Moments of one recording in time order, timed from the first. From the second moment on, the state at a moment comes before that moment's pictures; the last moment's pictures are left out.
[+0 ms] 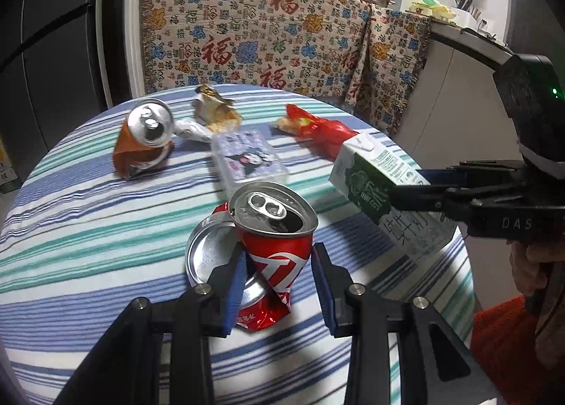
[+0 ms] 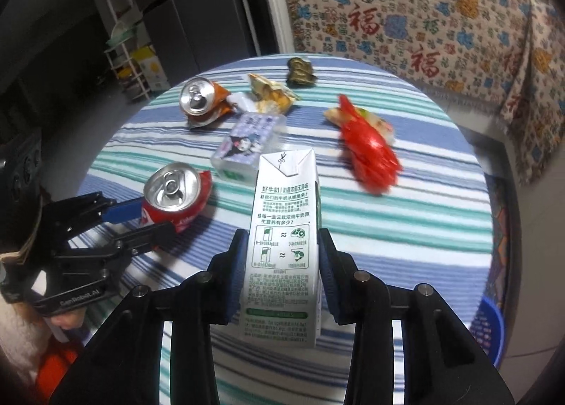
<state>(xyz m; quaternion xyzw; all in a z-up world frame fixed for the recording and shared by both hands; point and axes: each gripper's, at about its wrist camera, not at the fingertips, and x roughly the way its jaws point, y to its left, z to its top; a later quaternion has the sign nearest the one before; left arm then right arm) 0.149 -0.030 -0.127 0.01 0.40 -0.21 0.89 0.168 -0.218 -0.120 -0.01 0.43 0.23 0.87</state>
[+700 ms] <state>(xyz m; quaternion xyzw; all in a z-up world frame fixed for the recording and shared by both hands) 0.127 -0.217 -0.086 0.04 0.38 -0.34 0.86 0.112 -0.449 -0.107 0.14 0.40 0.07 0.90</state>
